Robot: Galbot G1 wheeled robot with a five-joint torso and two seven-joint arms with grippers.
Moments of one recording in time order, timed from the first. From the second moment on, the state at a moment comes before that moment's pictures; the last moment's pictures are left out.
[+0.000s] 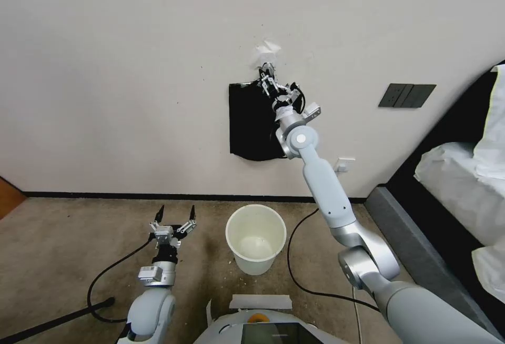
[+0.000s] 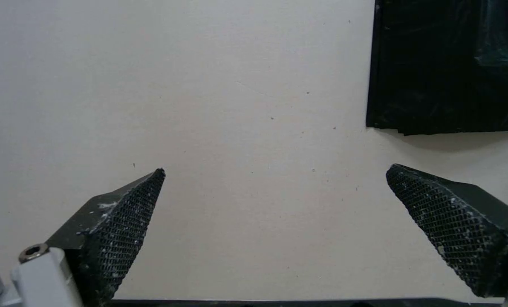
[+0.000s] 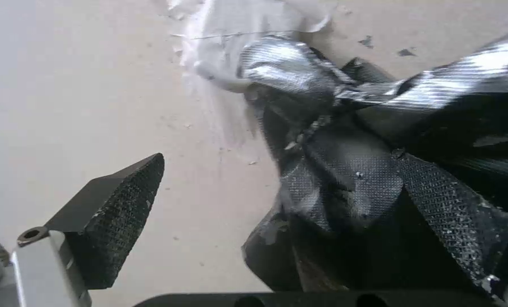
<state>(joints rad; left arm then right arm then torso) 1.65 -1.36 -0.61 -2.02 -0.18 -0.30 -0.07 -0.29 1.39 0.11 1.50 1.36 -0.07 0.16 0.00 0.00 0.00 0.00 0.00</state>
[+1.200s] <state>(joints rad) 1.66 -1.35 -0.62 -2.02 -0.18 -0.30 -0.07 -0.28 1.44 0.16 1.45 1.42 -0.10 0.14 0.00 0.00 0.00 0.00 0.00</state>
